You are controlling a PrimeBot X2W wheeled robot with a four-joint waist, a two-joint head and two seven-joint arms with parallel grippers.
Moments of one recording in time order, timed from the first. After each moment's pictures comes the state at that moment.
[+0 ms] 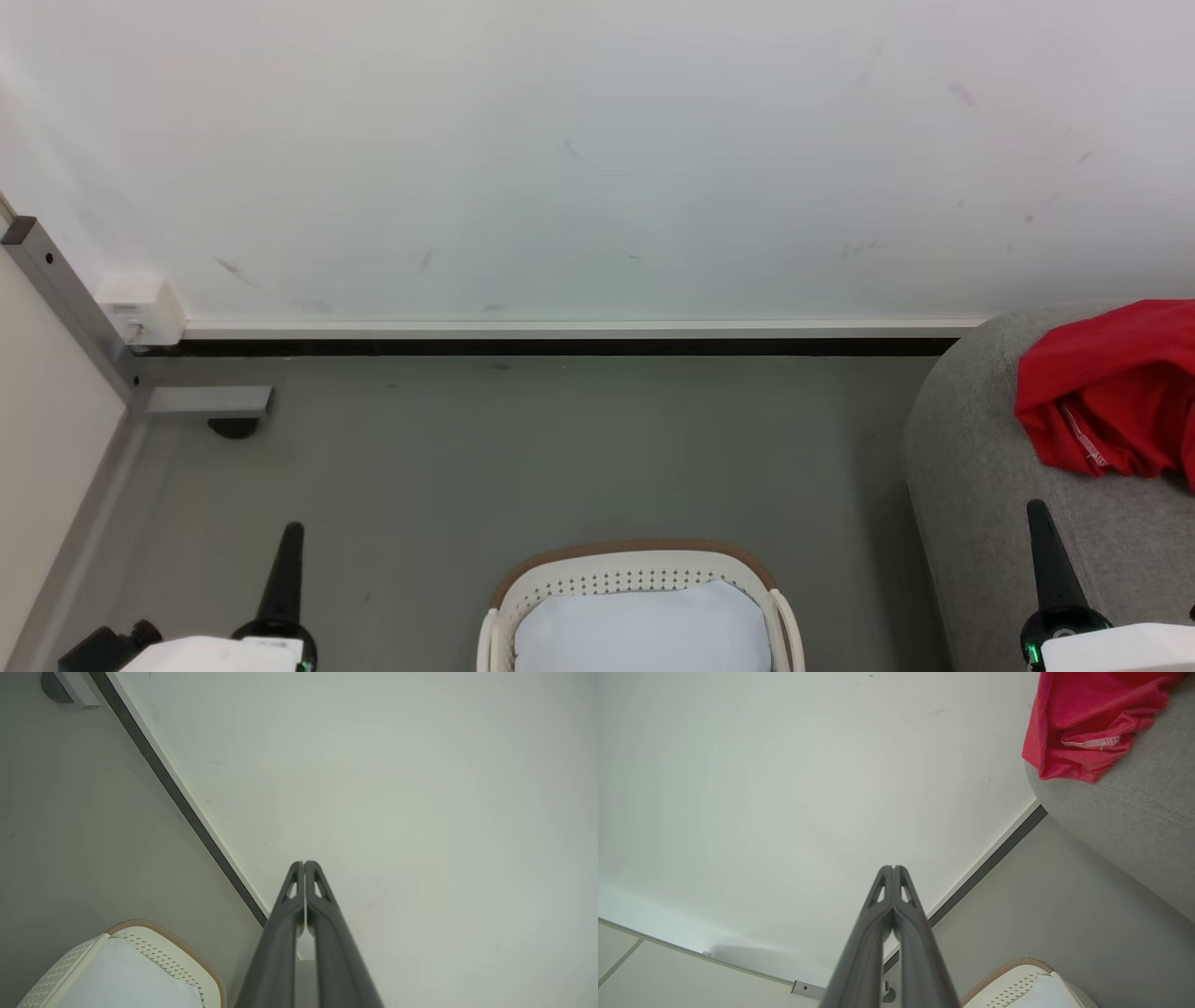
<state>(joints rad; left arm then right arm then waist) -0.06 0.06 0.07 0.22 -1.20 -0.10 -0.01 -0.07 -0.12 0.07 0.22 1.26 0.13 -0.09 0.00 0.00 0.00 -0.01</state>
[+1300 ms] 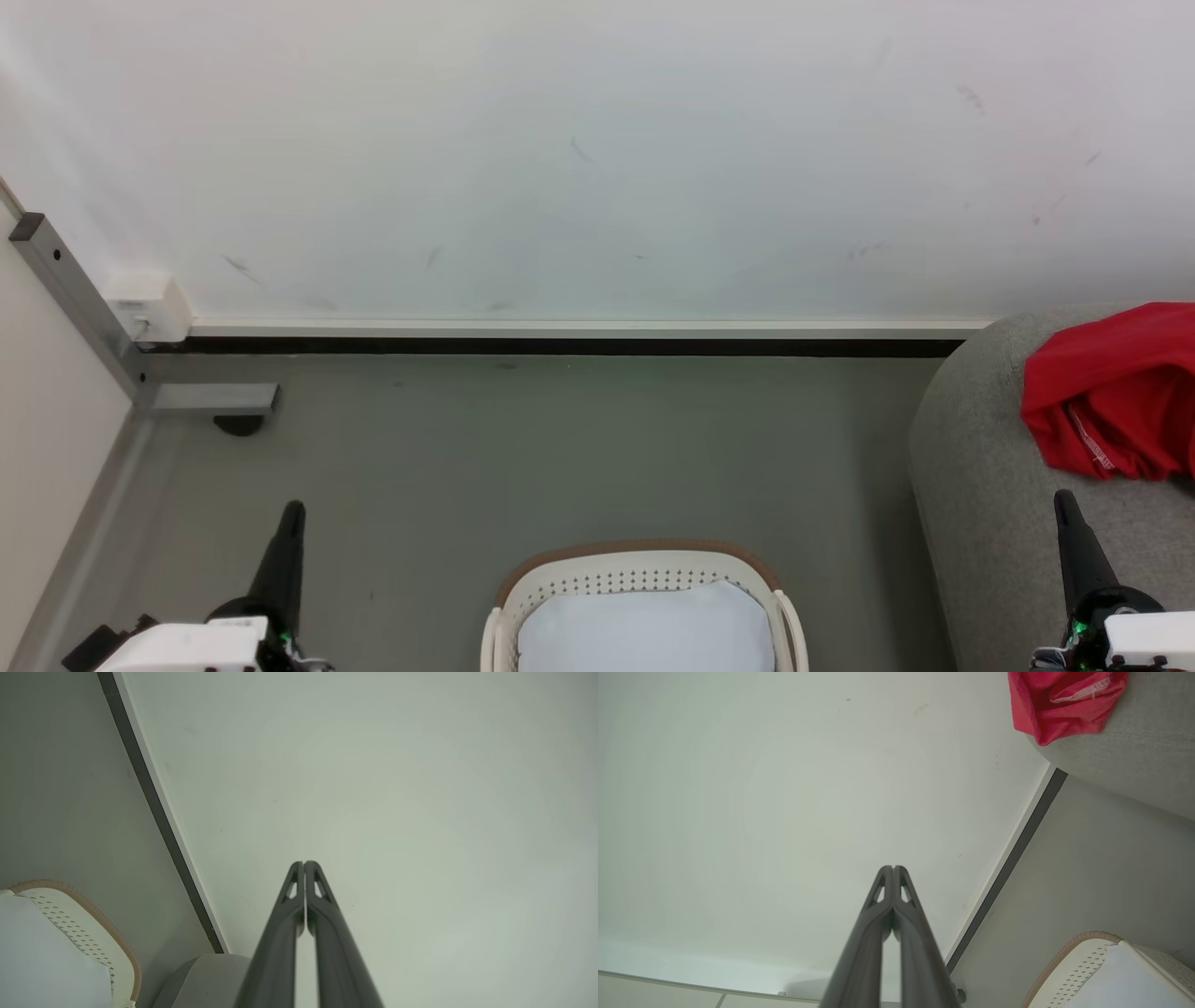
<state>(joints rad) -0.09 0.05 0.10 0.22 -1.49 -0.10 0.08 -0.10 -0.15 0.05 0.23 1.61 0.13 -0.03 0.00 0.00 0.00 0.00</state>
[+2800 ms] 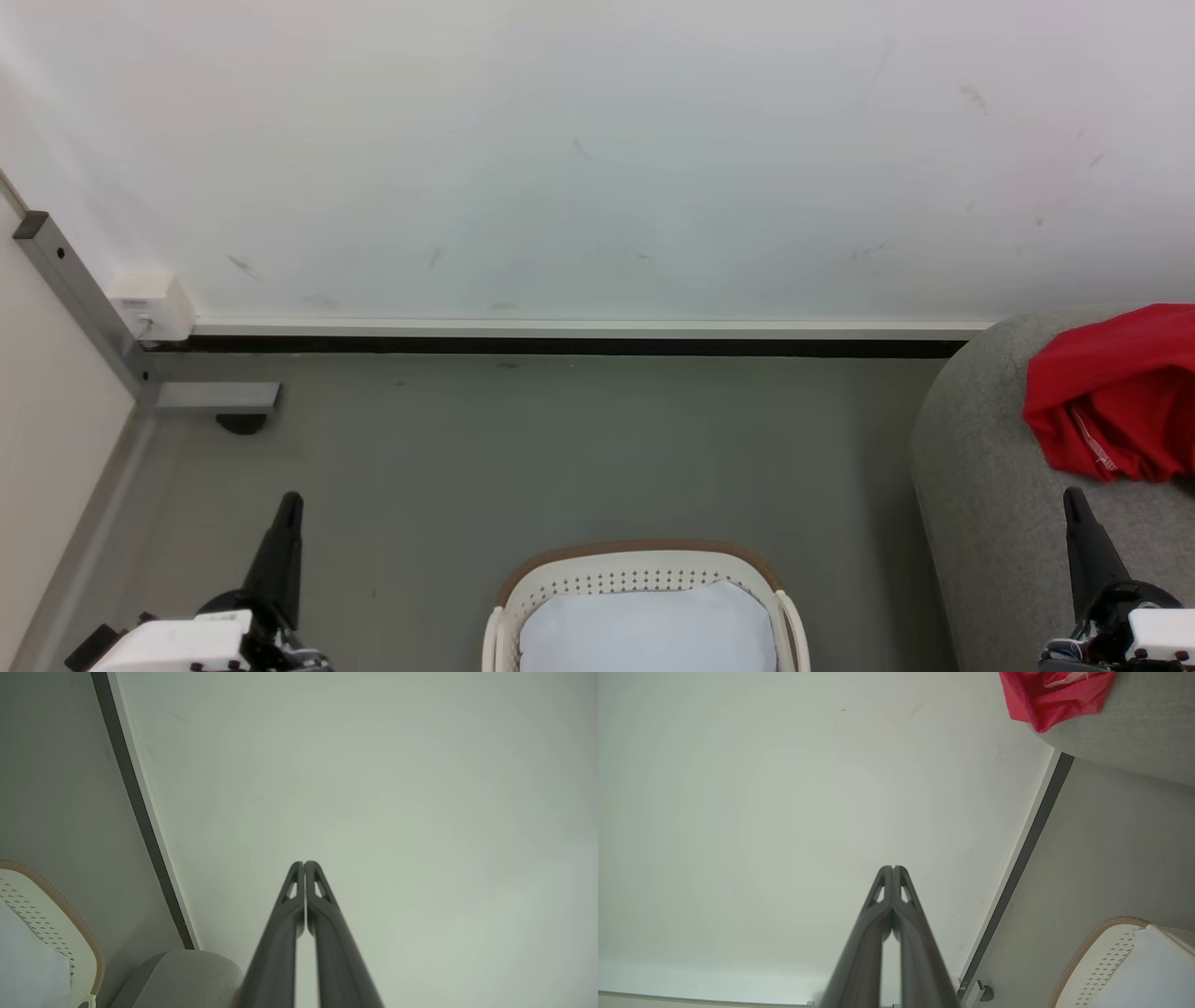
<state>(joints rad) -0.11 0.05 0.12 0.22 -1.61 -0.10 0.11 -0.11 -0.17 0.05 0.24 1.75 0.13 -0.02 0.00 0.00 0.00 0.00</state>
